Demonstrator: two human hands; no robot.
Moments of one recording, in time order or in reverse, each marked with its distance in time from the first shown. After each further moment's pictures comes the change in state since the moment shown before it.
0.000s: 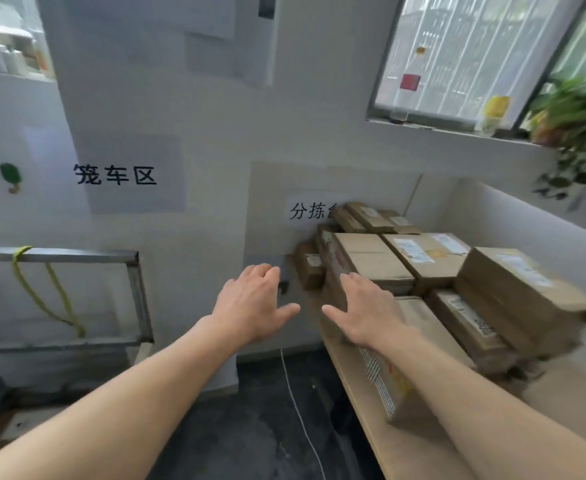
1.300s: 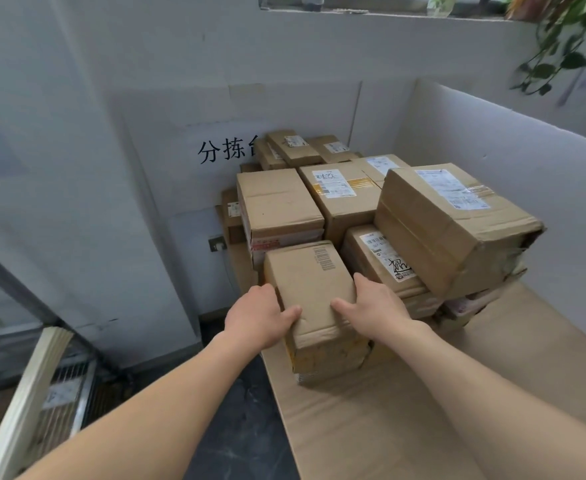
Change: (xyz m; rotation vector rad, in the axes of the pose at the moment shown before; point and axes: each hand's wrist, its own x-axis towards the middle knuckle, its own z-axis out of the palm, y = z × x) left_hand 0.079 0.219 0.209 -0.182 -0.312 -0.229; right_hand -0.018 0.295 0.084 0.287 -0.282 0.323
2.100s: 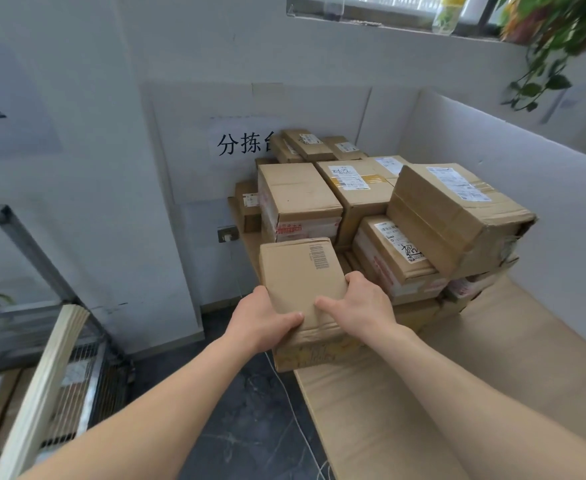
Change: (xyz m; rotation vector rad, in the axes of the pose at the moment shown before) left_hand -0.067 -0.056 -0.011 -0.396 -0.036 -0.063; right_hand -0.072 -0.073 0.029 0.144 0.106 0.088
